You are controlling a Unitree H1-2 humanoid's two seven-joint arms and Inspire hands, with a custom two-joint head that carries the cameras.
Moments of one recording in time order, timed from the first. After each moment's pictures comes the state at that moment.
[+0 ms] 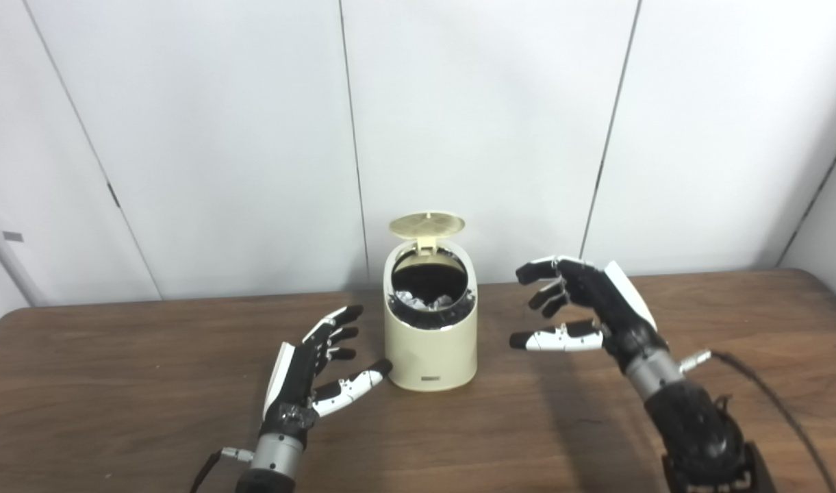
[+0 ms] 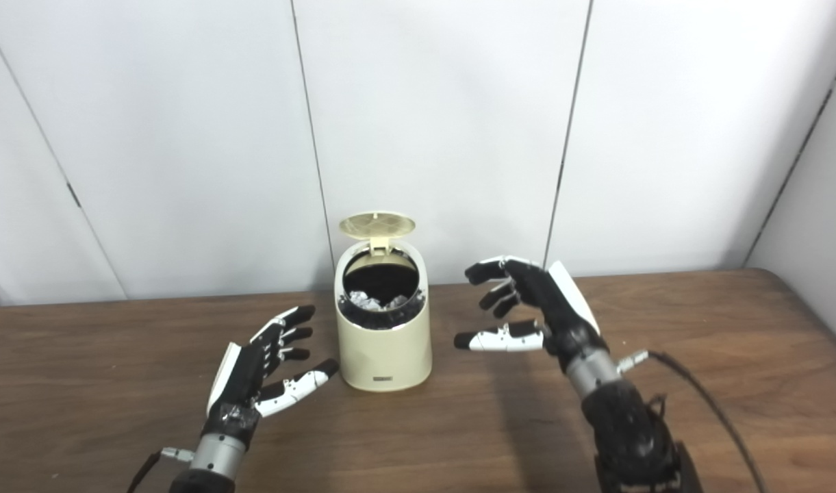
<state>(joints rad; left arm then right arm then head) -0.29 0.05 -0.09 0.13 0.19 -0.09 0.02 -0.35 -0.19 -0.06 -0.09 -0.27 0.12 0.19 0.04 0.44</state>
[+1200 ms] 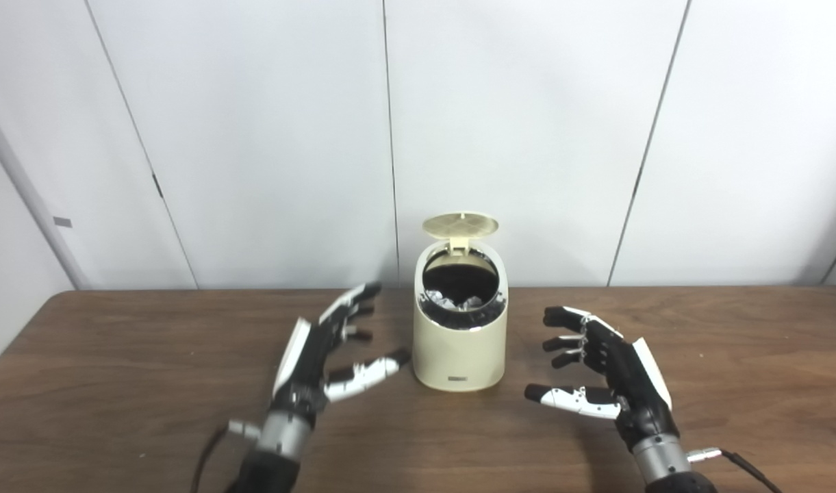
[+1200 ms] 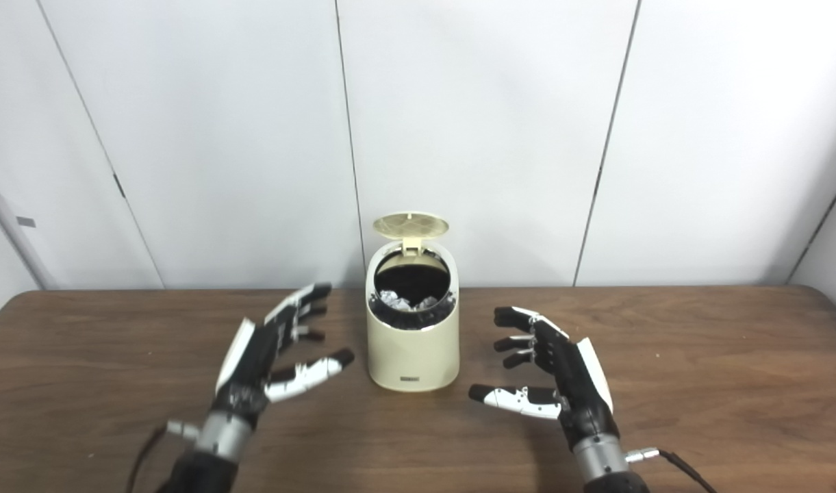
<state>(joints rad) -0.35 0.12 -0.11 0.03 0.25 -0.06 -0.03 -0.21 -0.10 -0.02 0.00 -0.16 -0.07 0.02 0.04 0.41</state>
